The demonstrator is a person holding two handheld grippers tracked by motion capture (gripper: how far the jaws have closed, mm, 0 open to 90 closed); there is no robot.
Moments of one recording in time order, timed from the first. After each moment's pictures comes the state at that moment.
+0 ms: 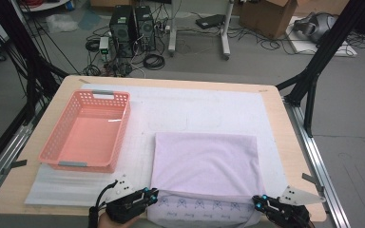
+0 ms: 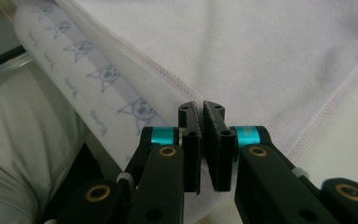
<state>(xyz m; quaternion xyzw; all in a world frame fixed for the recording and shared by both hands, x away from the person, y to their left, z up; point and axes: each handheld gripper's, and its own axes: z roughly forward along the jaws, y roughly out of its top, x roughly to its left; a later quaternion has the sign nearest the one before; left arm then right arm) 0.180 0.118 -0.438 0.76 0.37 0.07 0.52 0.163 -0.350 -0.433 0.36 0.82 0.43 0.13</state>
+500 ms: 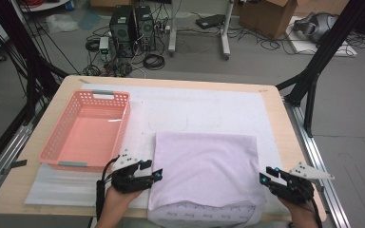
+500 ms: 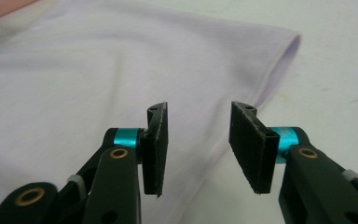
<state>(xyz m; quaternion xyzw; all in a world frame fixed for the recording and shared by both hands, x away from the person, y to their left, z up) 0.258 0.113 -0.433 0.74 0.41 0.10 0.52 0.223 -0.374 -0.424 0.44 0.76 0.45 0.18</state>
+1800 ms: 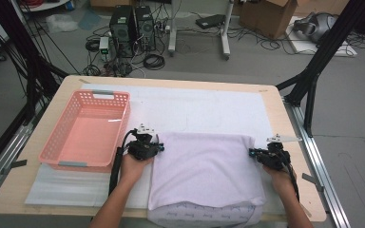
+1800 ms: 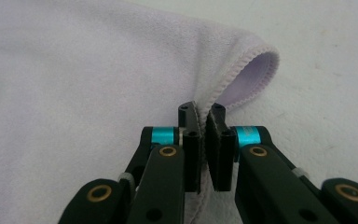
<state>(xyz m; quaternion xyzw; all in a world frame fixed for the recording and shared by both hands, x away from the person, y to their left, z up) 0.347 0.090 -0.447 0.77 0.46 0.11 0.42 0.325 -0.359 -0.447 0.48 0.77 0.38 0.15</state>
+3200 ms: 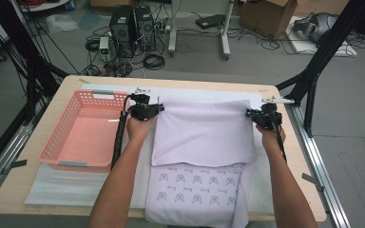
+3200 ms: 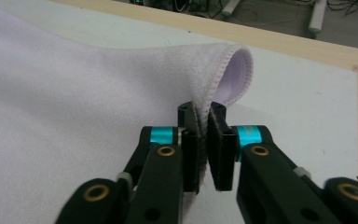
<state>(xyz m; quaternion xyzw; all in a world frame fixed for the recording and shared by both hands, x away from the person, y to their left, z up) 0.456 0.096 -0.411 0.70 0.51 0.15 0.48 0.438 -0.346 -0.407 0.49 0.73 0.41 0.24</state>
